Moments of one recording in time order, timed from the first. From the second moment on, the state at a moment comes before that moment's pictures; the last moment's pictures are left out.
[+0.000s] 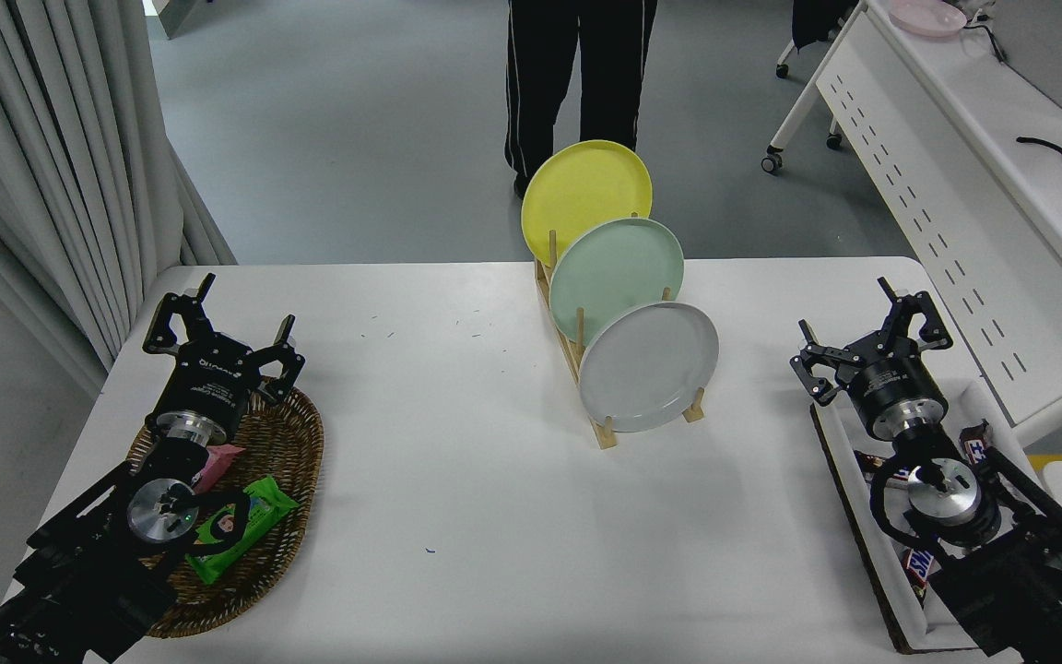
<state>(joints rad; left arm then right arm) -0.51 0.25 -1.06 -0.52 0.10 -0.57 -0.44 0.52 -0.20 1.14 0.66 -0.09 0.24 0.24</state>
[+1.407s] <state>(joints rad) -0.51 0.25 -1.06 -0.52 0.10 -0.57 -0.44 0.52 -0.21 1.14 0.66 -0.09 0.23 0.24</state>
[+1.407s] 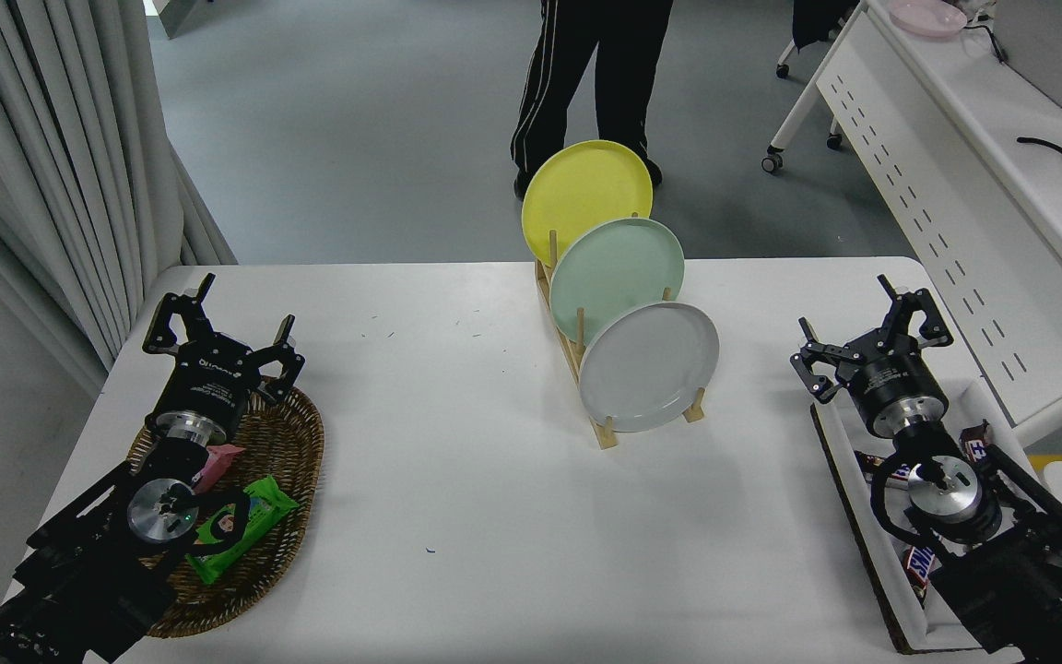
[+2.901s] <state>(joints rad) -0.51 0.25 -1.06 -0.52 0.10 -0.57 -0.44 0.95 -0.77 0.10 1.17 0.07 0.13 0.24</state>
